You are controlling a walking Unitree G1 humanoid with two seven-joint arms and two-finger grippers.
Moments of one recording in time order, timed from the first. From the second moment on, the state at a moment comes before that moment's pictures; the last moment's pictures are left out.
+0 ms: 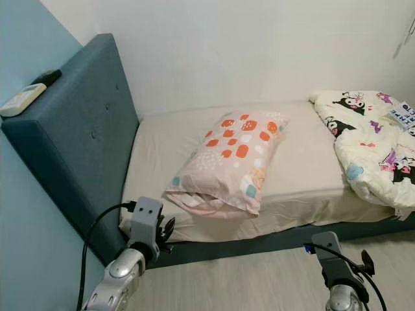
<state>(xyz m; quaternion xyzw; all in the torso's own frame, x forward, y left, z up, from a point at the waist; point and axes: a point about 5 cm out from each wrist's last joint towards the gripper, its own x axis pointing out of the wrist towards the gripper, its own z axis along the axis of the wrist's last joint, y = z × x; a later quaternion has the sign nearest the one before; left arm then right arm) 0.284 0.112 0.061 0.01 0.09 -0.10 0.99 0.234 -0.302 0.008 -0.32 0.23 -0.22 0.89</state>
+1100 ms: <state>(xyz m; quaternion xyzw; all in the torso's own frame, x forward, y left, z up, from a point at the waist) 0.286 0.111 0.063 0.01 0.09 -0.11 0.99 0.237 -0.303 0.007 -0.31 0.23 -0.22 0.89</state>
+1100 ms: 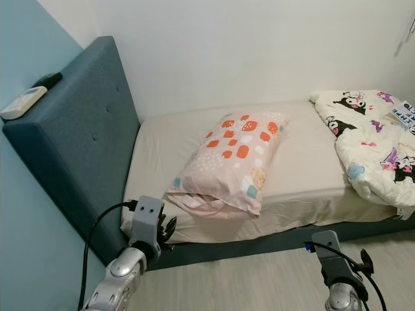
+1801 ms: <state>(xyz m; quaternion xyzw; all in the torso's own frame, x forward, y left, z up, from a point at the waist) 0.293 0.111 0.066 0.00 0.08 -0.11 0.99 0.236 -0.303 0.005 -0.32 0.24 -0.22 0.89</state>
